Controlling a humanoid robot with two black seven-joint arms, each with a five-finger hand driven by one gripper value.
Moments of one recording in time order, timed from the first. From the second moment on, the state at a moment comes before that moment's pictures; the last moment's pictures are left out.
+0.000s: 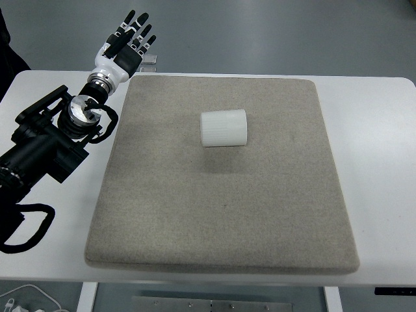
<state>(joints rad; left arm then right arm) -0.98 0.14 -0.75 -0.48 -0.29 -0.22 -0.20 0.02 0.00 -0.06 0.14 -0.01 0.00 -0.23</state>
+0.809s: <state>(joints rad) -1.03 0.14 -0.74 -0.47 -0.16 -0.36 -0.20 0.02 0.00 -0.06 0.14 -0.01 0.00 -0.23</state>
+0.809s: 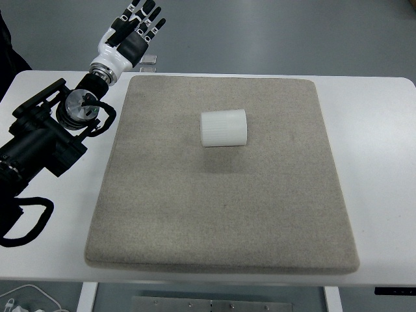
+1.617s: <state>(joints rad) -1.17 0.16 -0.44 -0.59 0.43 -0.30 -0.26 0.02 0.00 -0.06 0.14 -0.01 0.00 -0.23</state>
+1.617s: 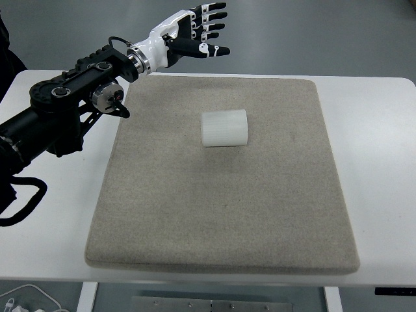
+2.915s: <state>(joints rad) -1.31 0.24 -0.19 -0.94 0.86 -0.26 0.26 0.02 0.00 -0.06 0.14 -0.01 0.00 -0.23</state>
